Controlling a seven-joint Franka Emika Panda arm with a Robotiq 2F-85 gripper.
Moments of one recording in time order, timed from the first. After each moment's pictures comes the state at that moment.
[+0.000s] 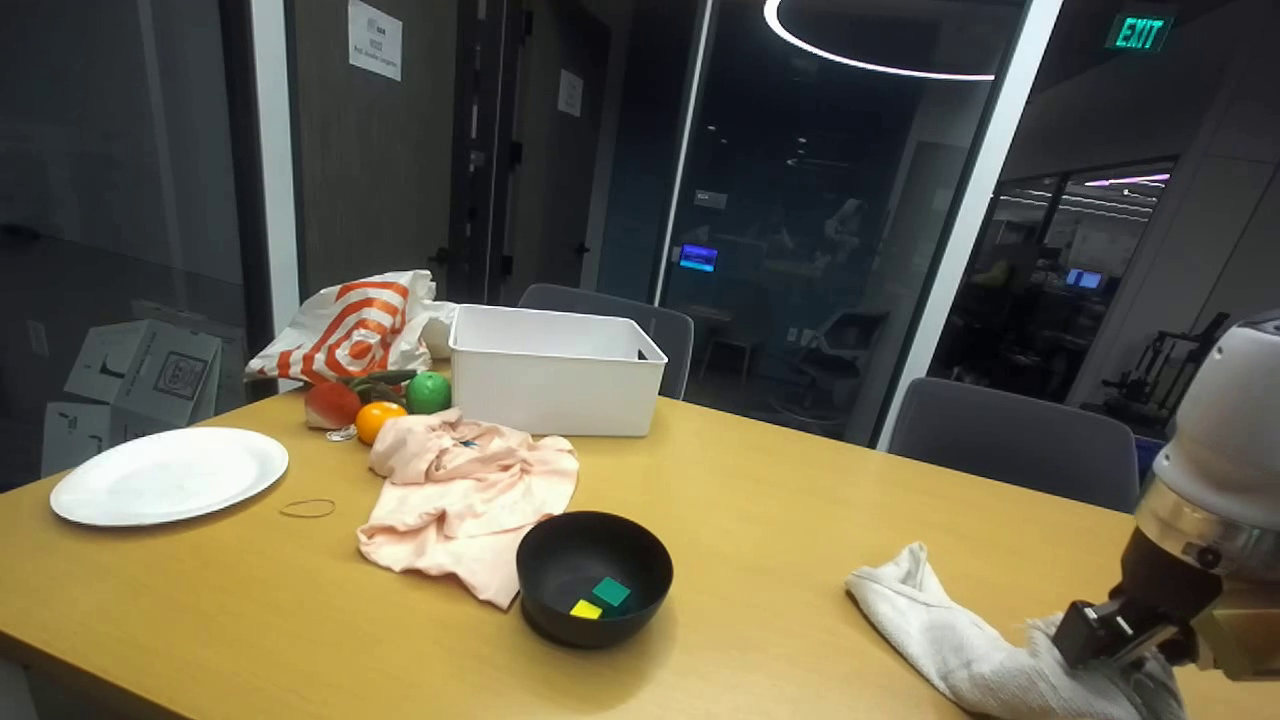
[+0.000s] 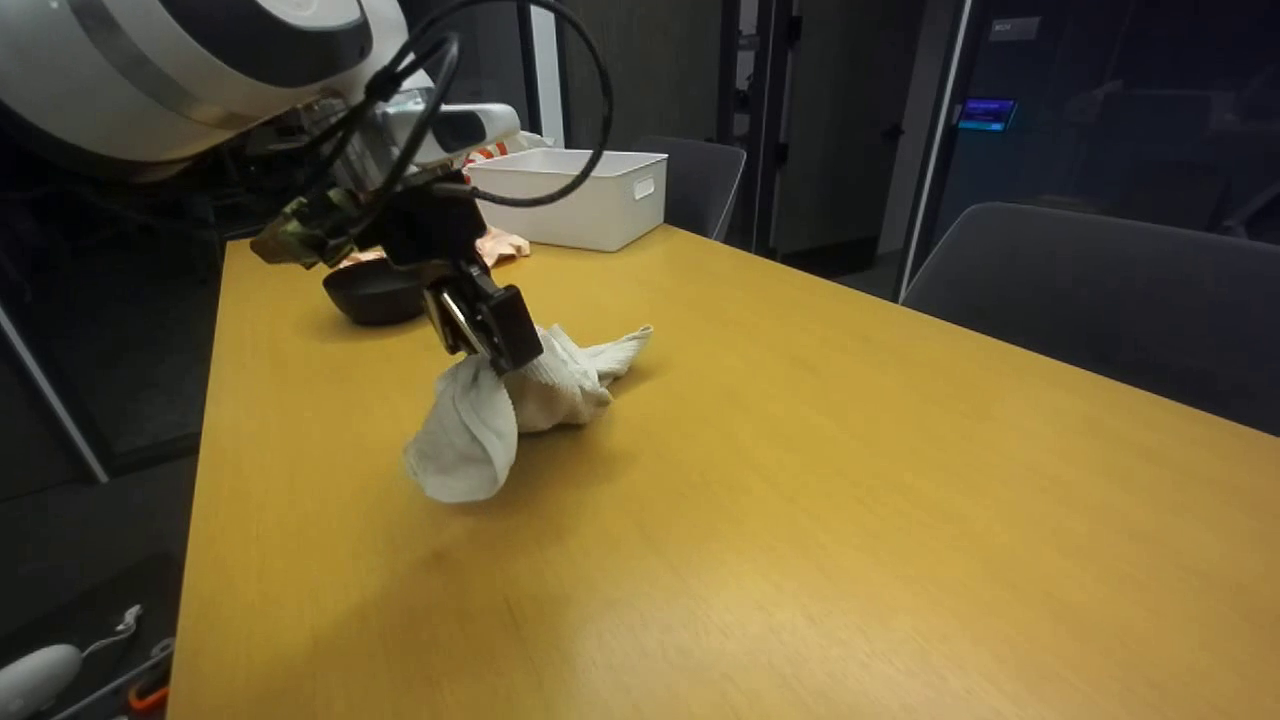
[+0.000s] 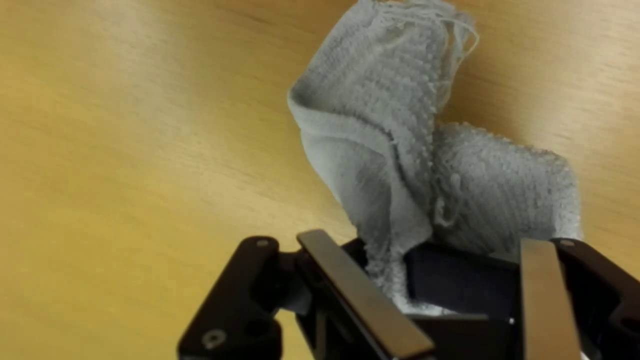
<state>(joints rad) -0.04 -0.37 0.16 -2.74 -0.42 2.48 0.54</state>
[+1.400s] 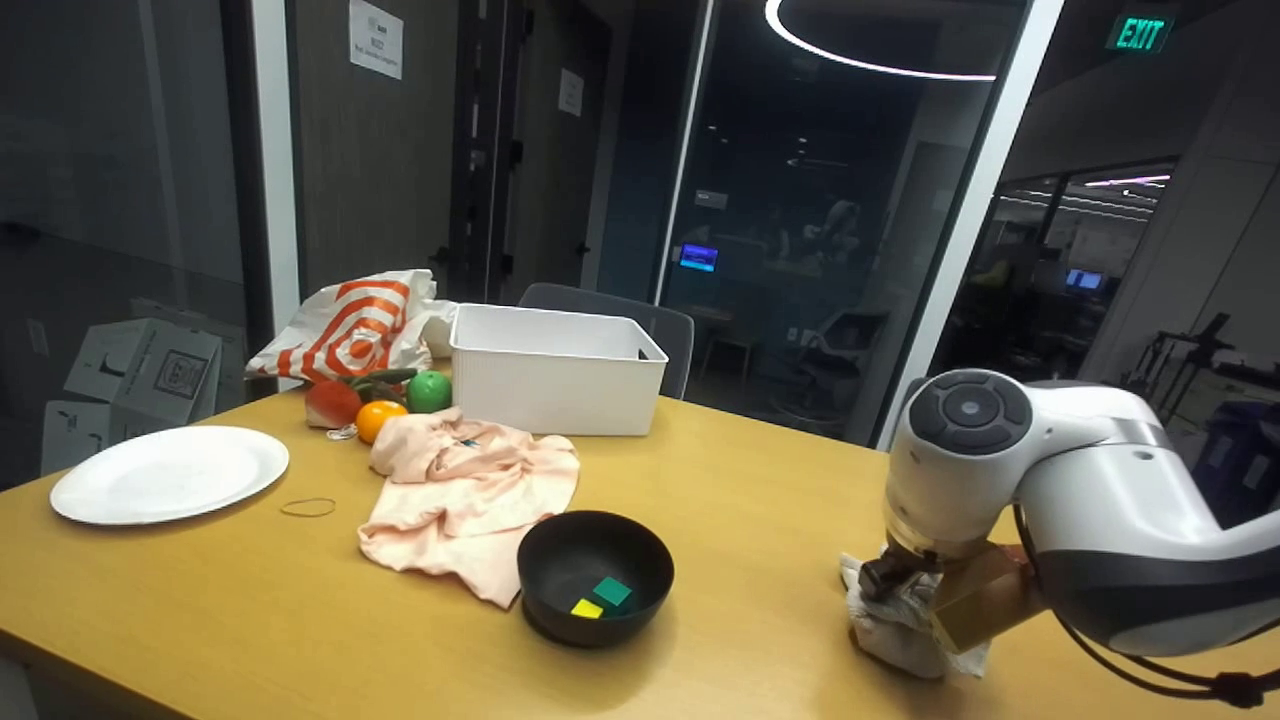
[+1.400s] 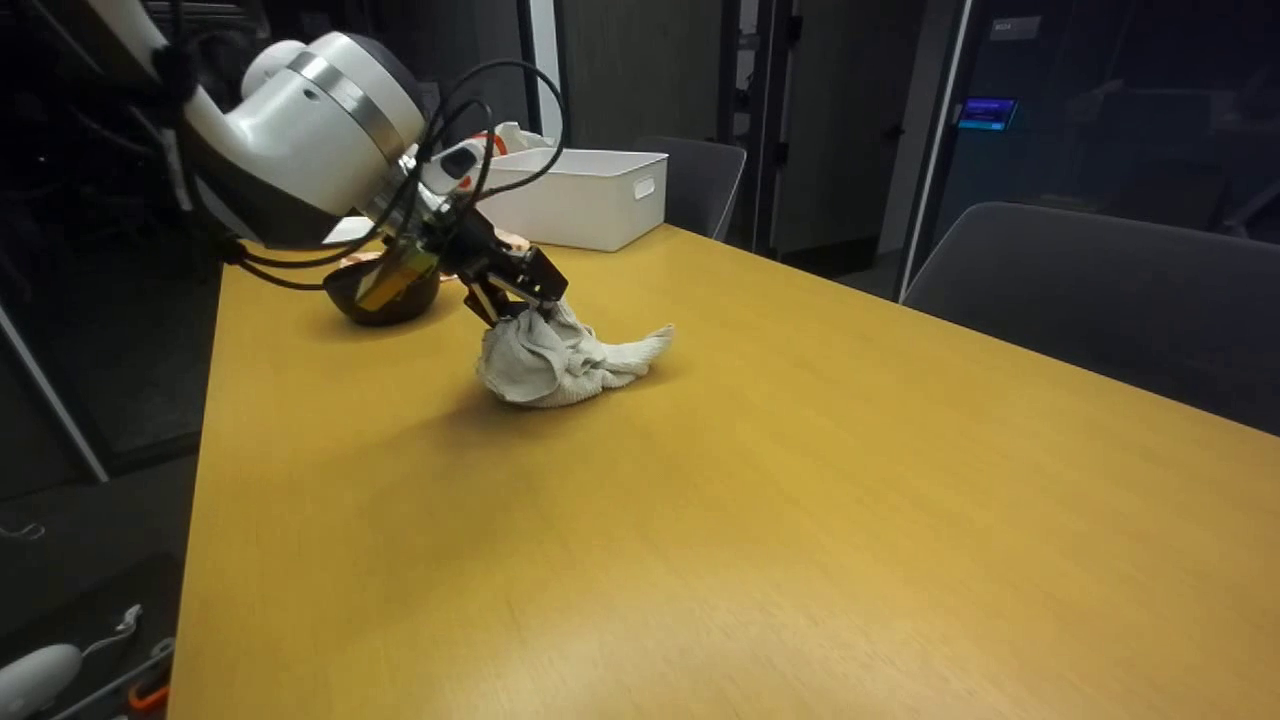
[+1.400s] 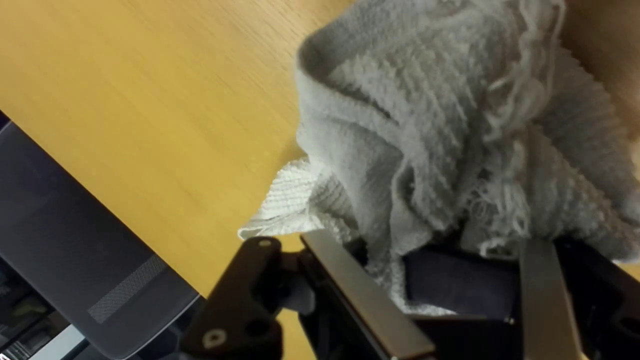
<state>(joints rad) -0.01 0.16 0.36 -2.32 -1.24 2.42 1.09</state>
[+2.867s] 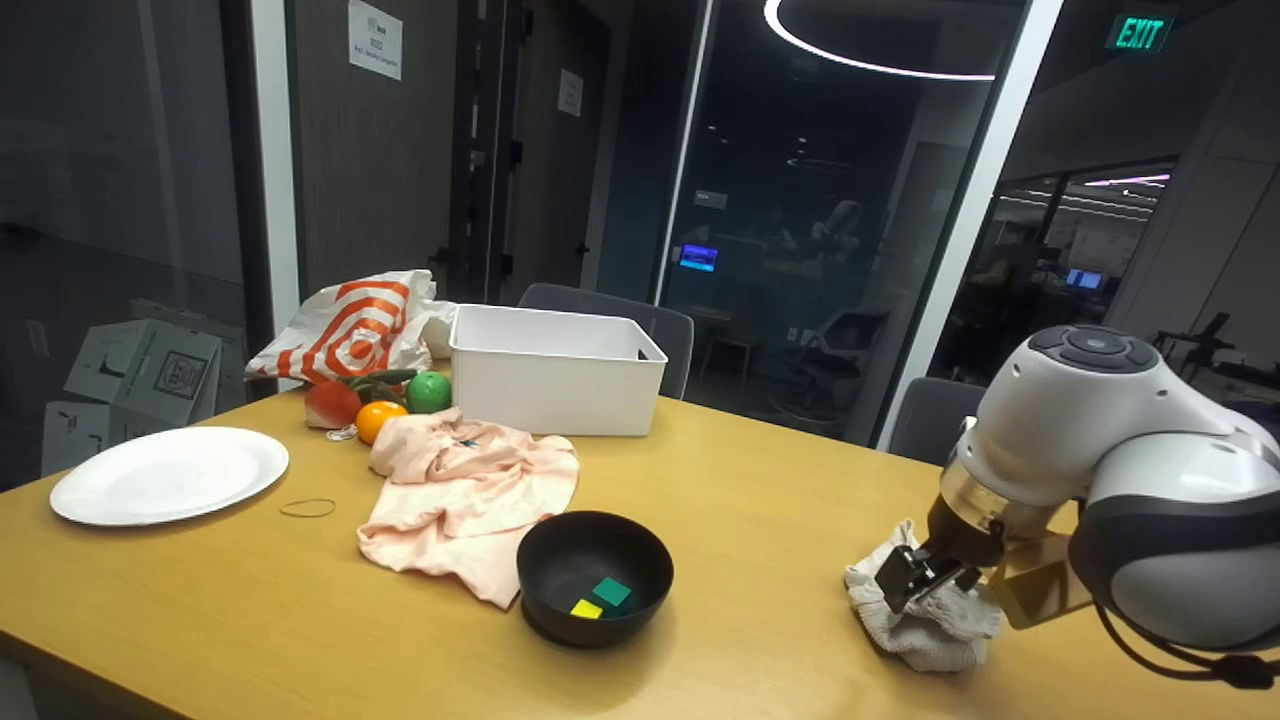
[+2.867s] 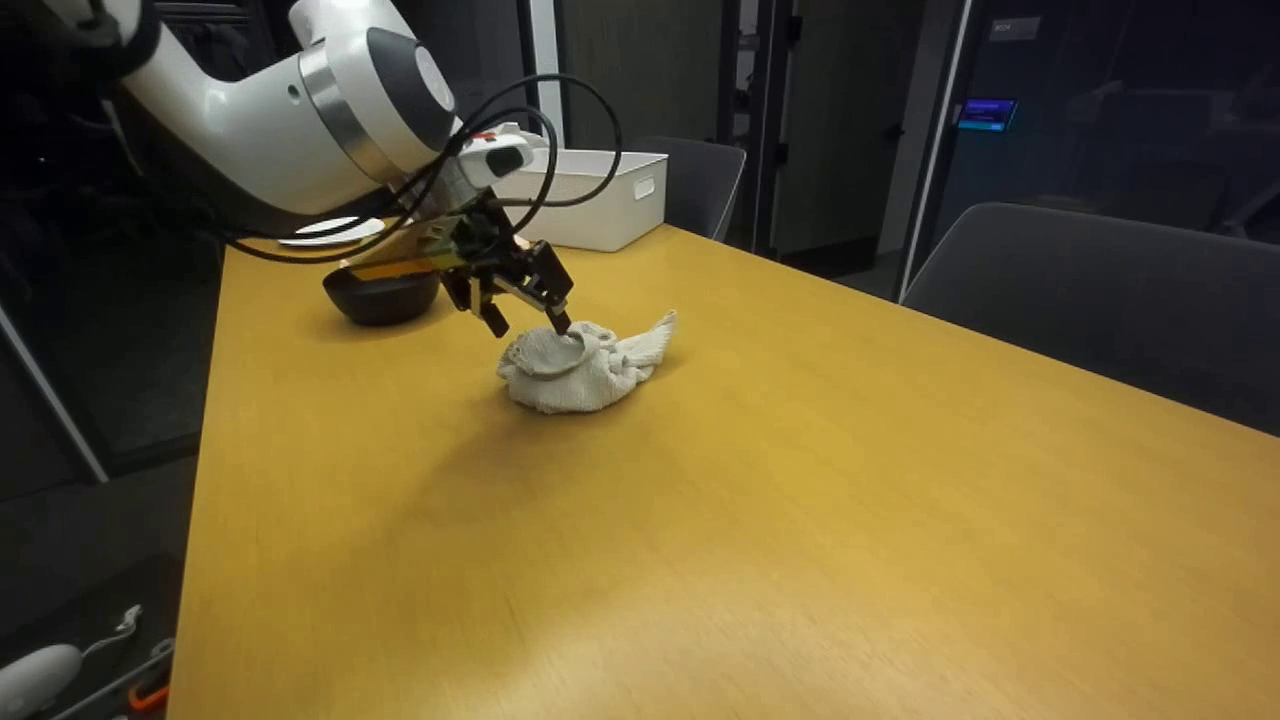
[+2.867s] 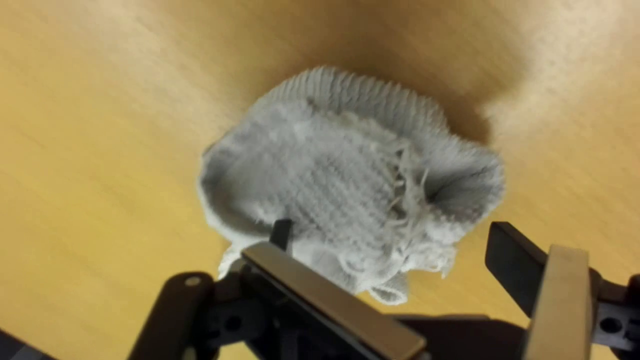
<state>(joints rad) 0.03 0.05 0.19 -2.44 -0.69 2.72 0.58</state>
